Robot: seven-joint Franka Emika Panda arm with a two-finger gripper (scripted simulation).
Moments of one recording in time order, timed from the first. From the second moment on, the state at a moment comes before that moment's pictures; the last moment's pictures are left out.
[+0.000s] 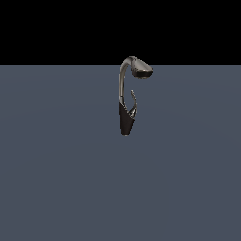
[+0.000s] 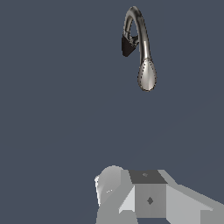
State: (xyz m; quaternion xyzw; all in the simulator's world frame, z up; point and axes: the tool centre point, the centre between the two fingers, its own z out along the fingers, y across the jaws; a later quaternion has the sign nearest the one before) arm -0.246 0.012 0.476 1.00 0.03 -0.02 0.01
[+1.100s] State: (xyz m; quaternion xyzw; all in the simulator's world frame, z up) arm -0.139 0.021 0.452 0.98 -0.13 -0.09 -0.09
